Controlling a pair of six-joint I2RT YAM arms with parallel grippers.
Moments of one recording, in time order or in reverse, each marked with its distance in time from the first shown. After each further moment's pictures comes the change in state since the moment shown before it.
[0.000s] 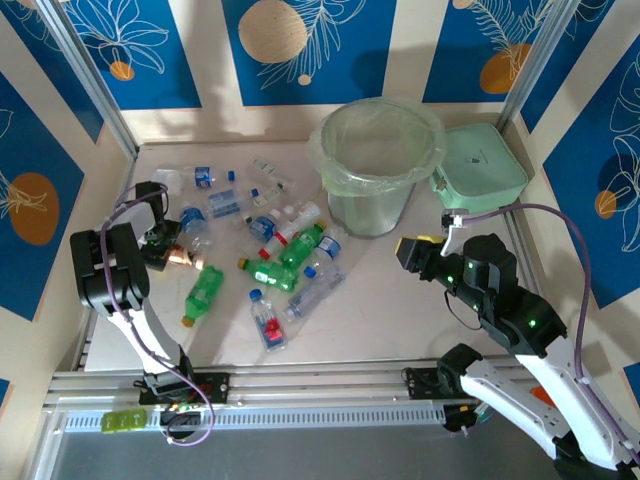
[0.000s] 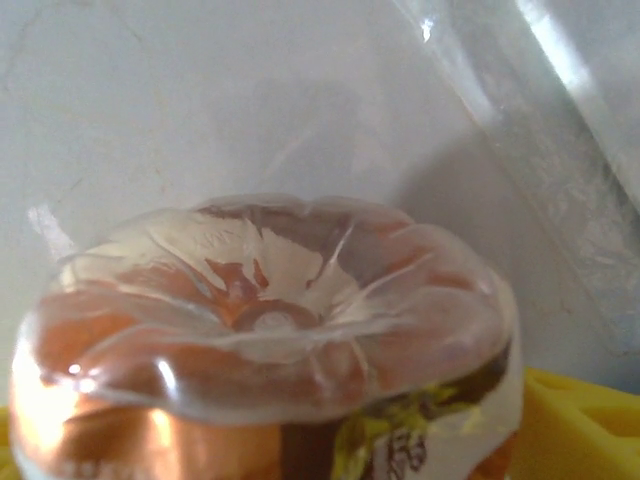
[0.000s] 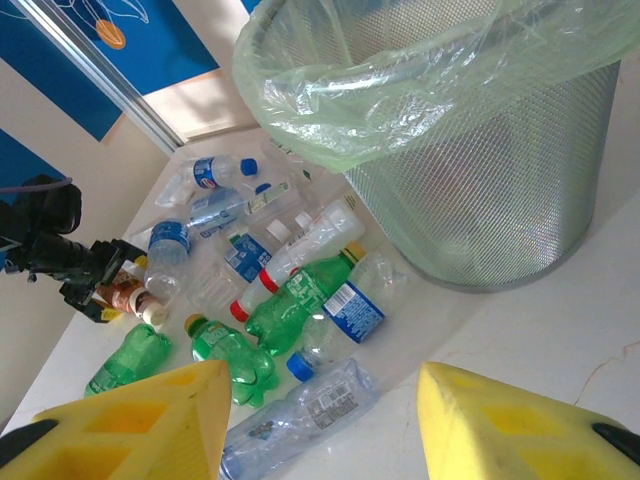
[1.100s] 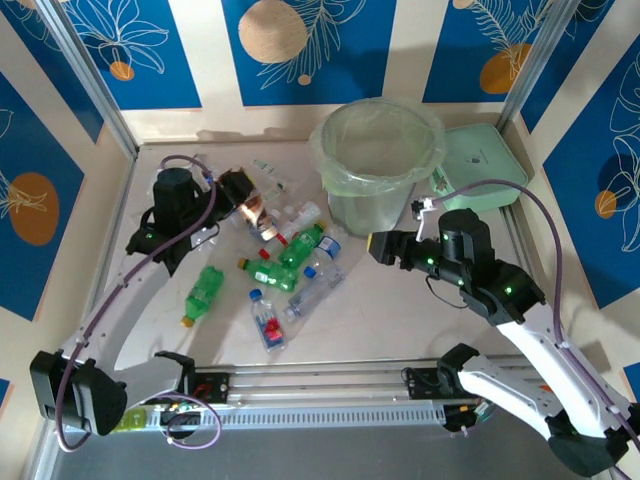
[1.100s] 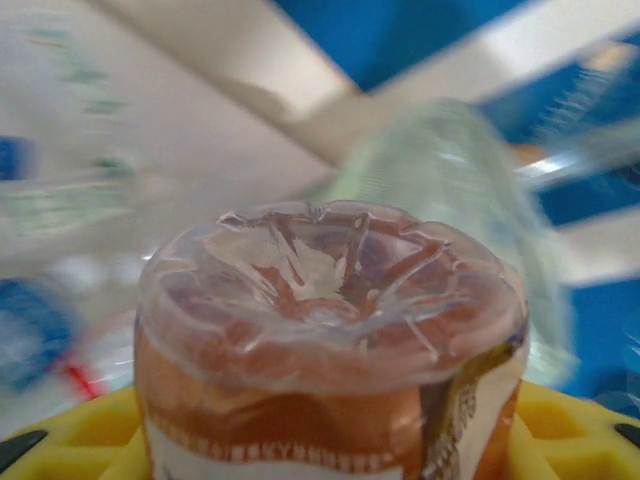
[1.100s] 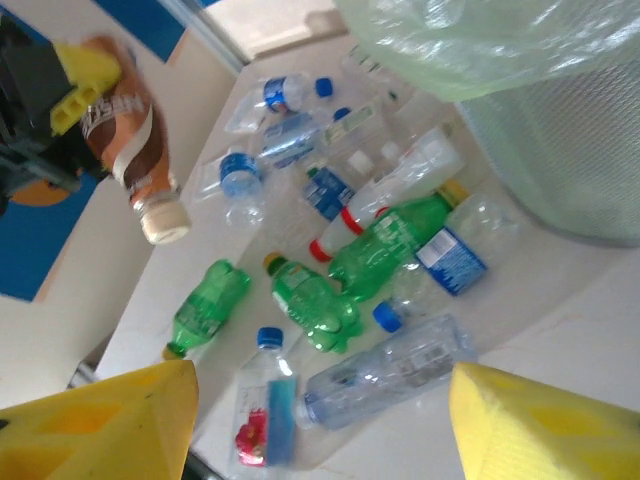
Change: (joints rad) left arm -0.513 -0.705 -0.183 0.535 0.505 0.155; right arm 0.001 0.200 0.087 0.032 -0.265 0.058
